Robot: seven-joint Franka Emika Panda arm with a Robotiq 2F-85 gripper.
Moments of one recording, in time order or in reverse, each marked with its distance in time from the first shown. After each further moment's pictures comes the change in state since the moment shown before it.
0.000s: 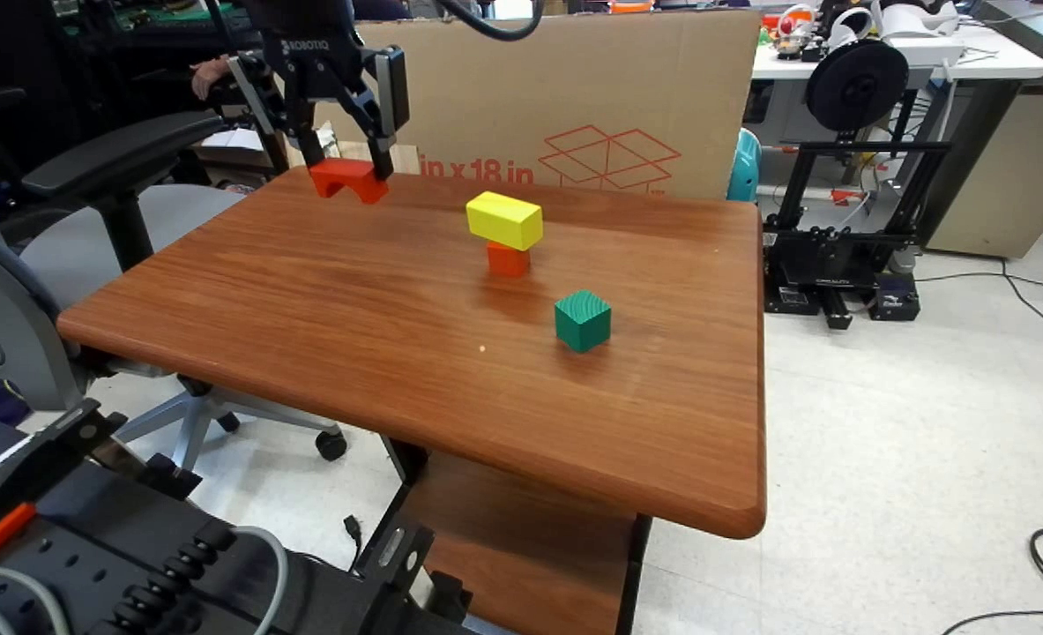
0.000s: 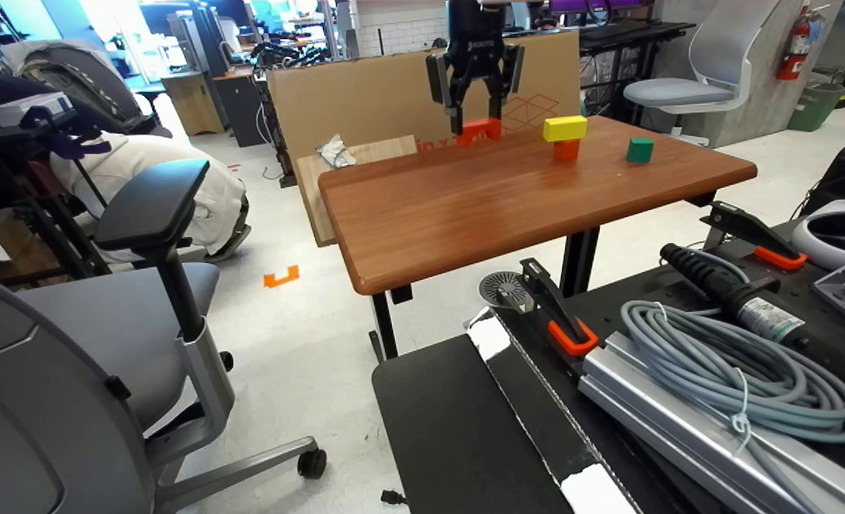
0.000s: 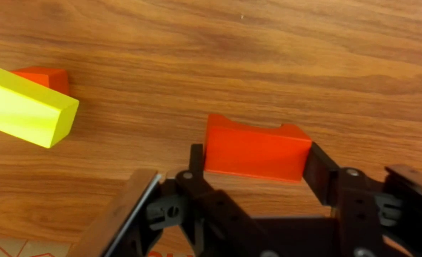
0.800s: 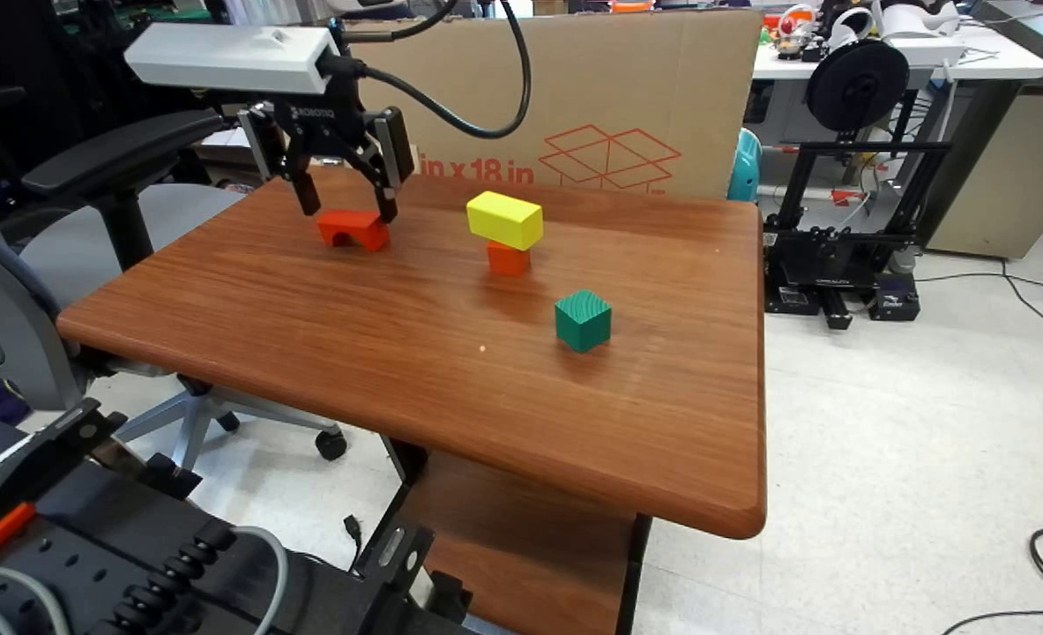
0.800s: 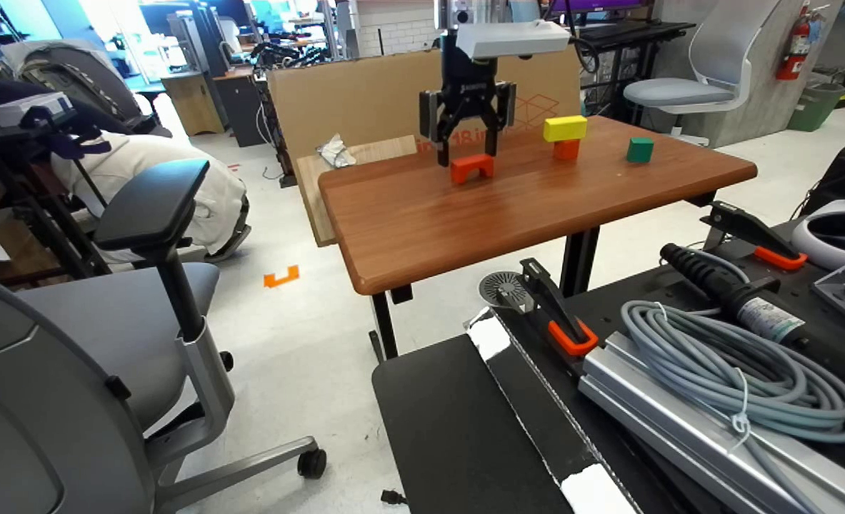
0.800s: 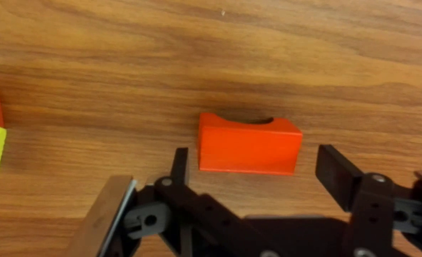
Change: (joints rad) arm -0.002 0.091 0.020 0.001 0.034 0.095 0.006
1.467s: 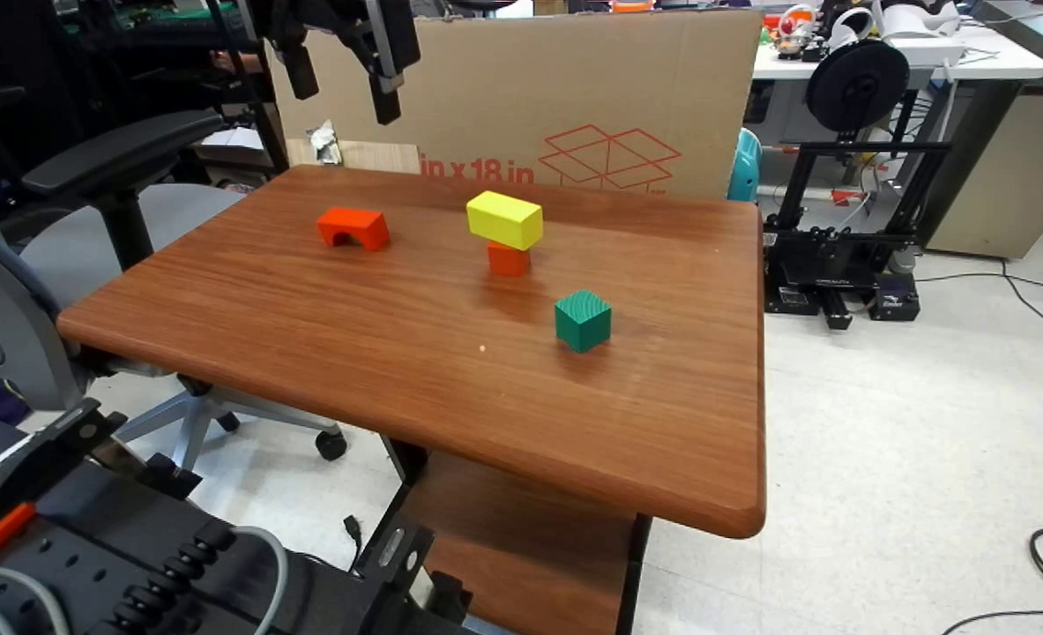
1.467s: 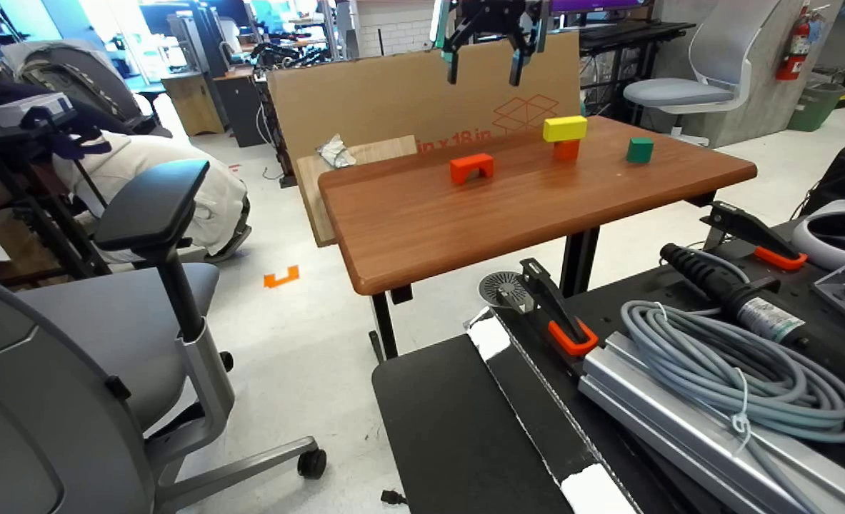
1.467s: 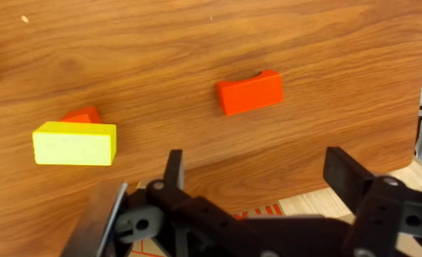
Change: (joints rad) arm -0.058 -0.237 -0.026 -0.069 0.145 -0.125 0.128
